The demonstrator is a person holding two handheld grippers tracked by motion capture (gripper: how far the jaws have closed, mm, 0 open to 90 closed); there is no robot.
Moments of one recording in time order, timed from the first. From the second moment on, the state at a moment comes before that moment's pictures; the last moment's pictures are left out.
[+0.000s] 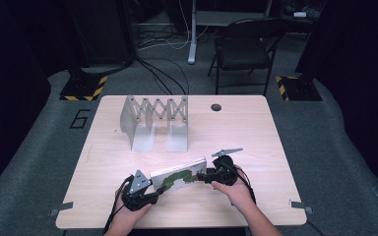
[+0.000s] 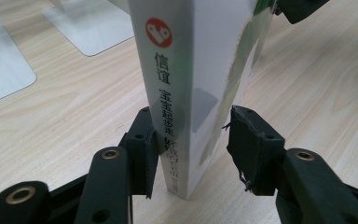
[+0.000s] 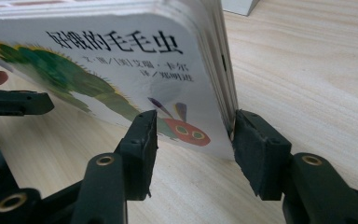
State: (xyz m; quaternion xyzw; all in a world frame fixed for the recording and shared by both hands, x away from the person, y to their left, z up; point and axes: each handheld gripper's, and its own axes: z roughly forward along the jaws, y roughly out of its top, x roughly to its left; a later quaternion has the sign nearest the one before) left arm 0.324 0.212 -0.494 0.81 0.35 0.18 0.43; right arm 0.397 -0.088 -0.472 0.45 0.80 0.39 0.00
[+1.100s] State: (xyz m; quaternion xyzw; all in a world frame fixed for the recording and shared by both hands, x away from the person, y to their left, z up) left arm 0.308 0.195 -0.492 0.83 0.31 0.16 0.43; right arm 0.406 -0.088 -0.477 0.47 0.79 0.39 0.02
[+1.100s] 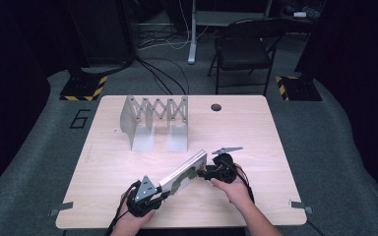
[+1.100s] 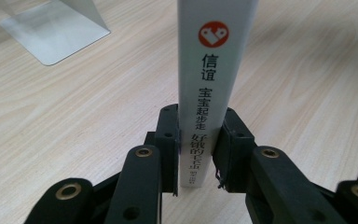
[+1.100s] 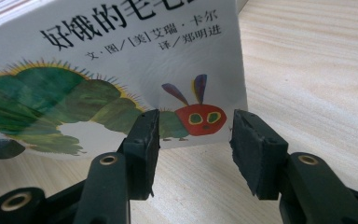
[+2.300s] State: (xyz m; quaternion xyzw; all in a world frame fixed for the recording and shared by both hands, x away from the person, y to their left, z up) left arm 0.311 0.204 -0.490 0.82 0.34 0.18 0.42; right arm 0.407 -0.094 -0.479 0.48 0.79 0.39 0.02
